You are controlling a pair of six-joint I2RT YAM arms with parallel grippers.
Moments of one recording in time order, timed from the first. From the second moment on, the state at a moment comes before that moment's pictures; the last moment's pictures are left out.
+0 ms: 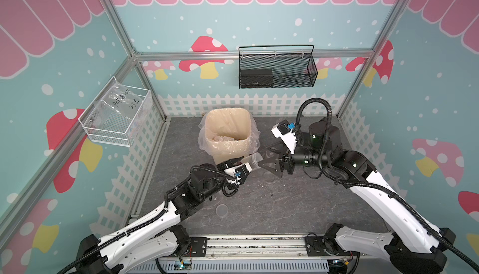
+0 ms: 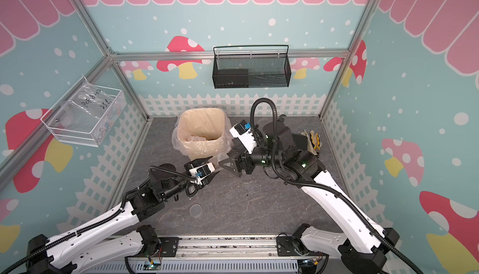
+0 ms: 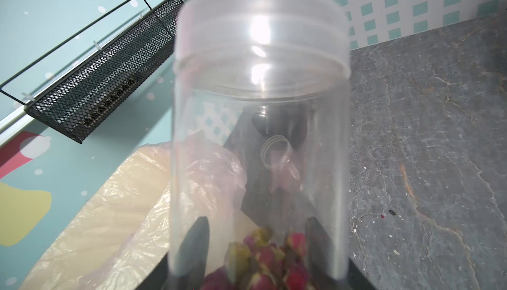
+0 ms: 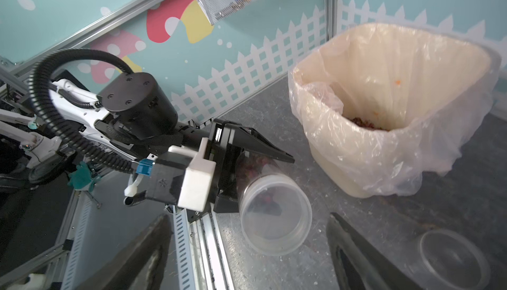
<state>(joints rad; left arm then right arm) -0.82 0.90 0.66 0.05 0.03 0.60 0.71 1.15 1.40 -0.69 -0.53 0.14</state>
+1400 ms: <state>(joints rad) -0.82 0.88 0.64 0.02 0.07 0.63 0.70 1.29 1.40 -0.78 -0.65 -0.56</state>
